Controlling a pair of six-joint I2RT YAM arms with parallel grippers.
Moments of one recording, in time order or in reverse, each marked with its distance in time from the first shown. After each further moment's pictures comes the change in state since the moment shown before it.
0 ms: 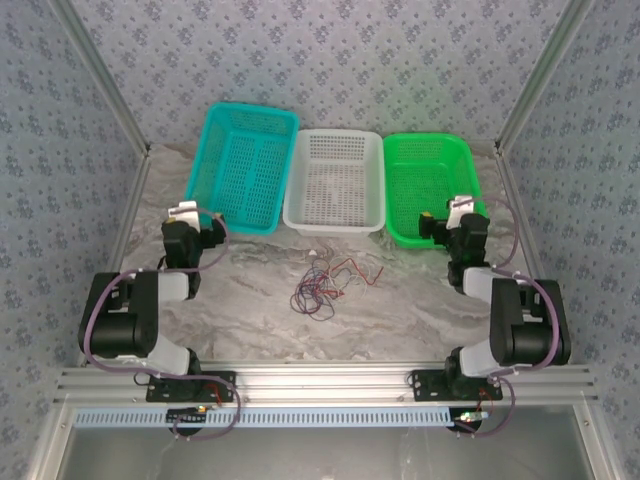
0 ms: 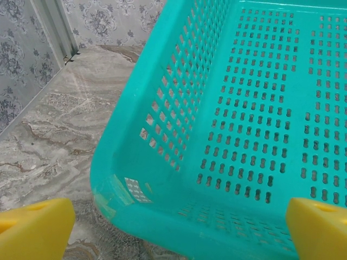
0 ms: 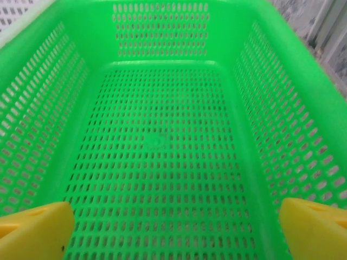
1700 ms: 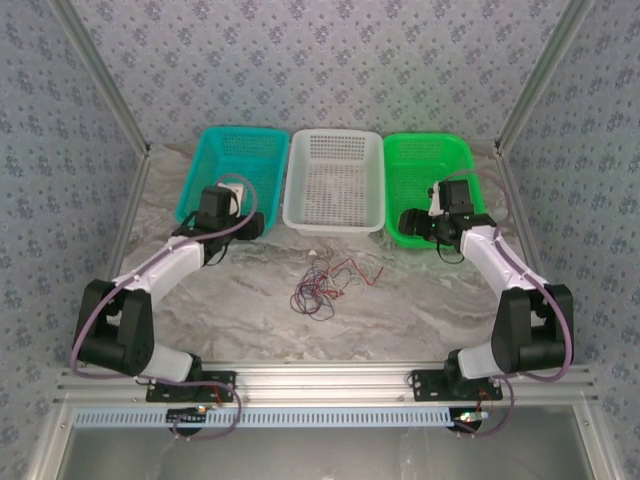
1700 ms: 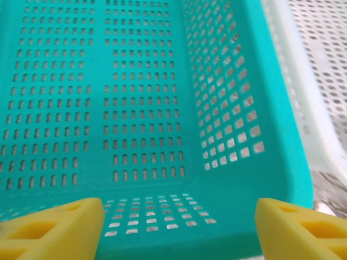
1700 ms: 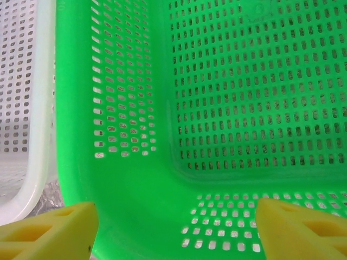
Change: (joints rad) left arm -0.313 -0.079 0.402 -0.874 0.127 -0.157; right arm 0.148 -0.005 0.451 -0.966 -0.121 0.321
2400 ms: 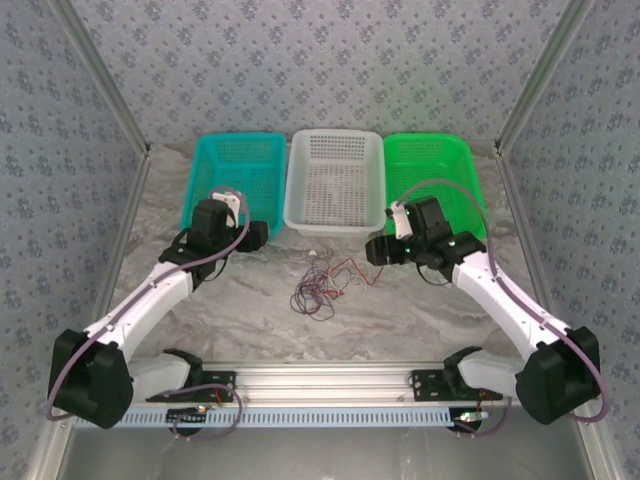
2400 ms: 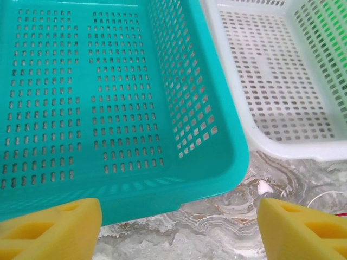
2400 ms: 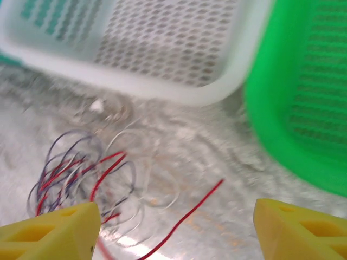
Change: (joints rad) left arm -0.061 -0.235 -0.064 -0.069 -0.012 -0.071; right arm 0.340 -0.238 -0.040 -0.163 -0.034 -0.094
